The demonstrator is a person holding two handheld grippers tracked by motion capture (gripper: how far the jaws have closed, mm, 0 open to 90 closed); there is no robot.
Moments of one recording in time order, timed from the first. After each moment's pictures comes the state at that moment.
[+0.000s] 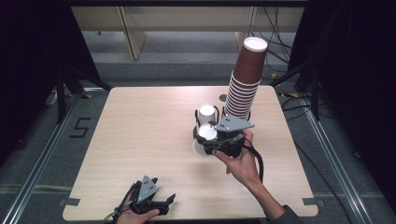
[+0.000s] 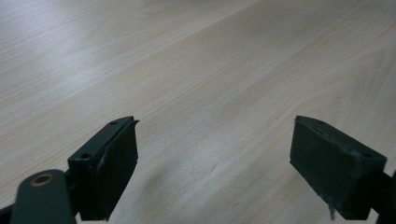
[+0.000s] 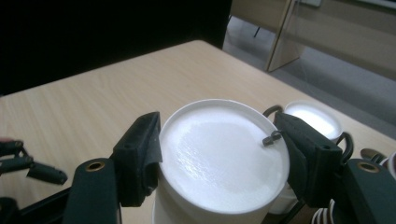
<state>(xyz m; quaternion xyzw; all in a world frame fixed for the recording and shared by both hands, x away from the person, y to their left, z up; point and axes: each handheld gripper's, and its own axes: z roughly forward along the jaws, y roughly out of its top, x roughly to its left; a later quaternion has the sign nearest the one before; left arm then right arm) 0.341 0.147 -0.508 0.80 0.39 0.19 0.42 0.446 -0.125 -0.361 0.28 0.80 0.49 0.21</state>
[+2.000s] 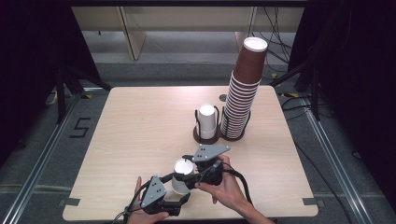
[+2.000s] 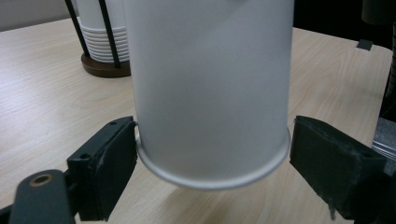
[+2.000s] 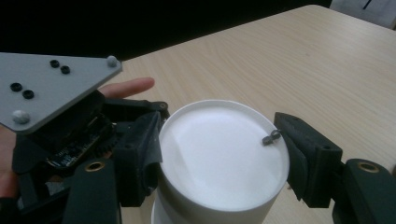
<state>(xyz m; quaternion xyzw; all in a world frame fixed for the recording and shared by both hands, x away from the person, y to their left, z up) 0.341 0.116 -0.498 0.76 0.30 0.18 0.55 0.401 -0.078 -0.407 0.20 0.84 0.50 0.06</state>
